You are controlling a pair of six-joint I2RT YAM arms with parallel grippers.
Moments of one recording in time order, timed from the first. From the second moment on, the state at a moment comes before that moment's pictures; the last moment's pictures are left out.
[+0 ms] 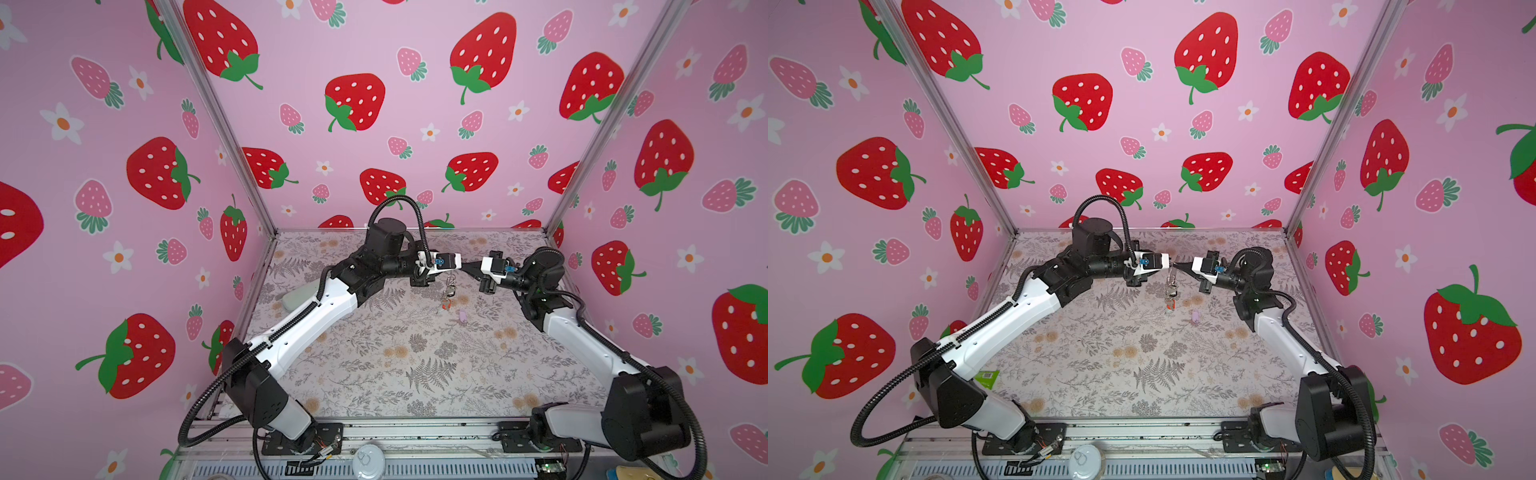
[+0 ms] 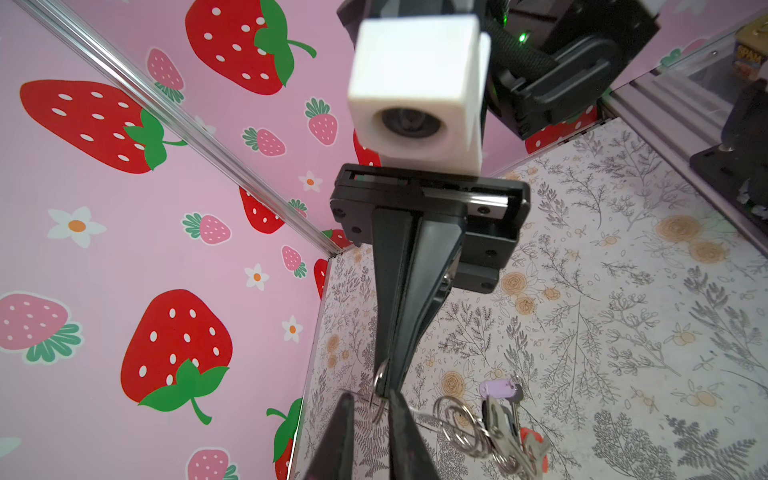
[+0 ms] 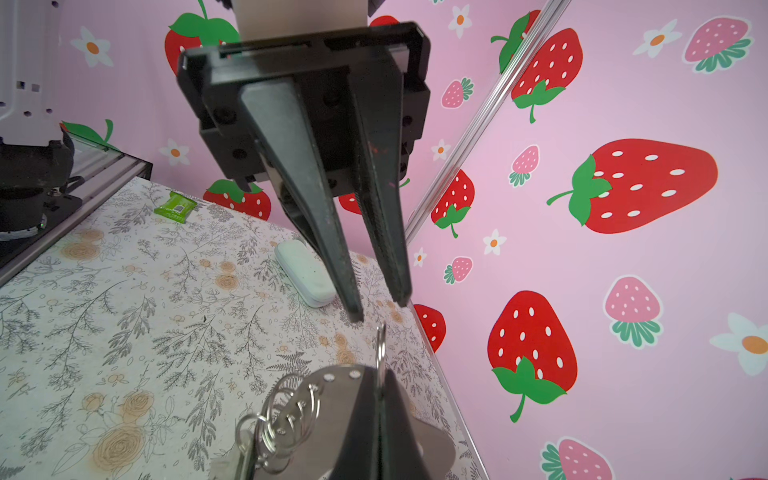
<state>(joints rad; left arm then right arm) -0.69 1.56 1.53 -0.32 0.53 0.91 0.31 1.30 0.86 0.52 -1.11 -0.51</state>
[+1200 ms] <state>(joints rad) -0.70 1.63 1.60 -0.41 0.51 0.95 0.31 1.26 0.86 0.41 -1.08 -0.77</state>
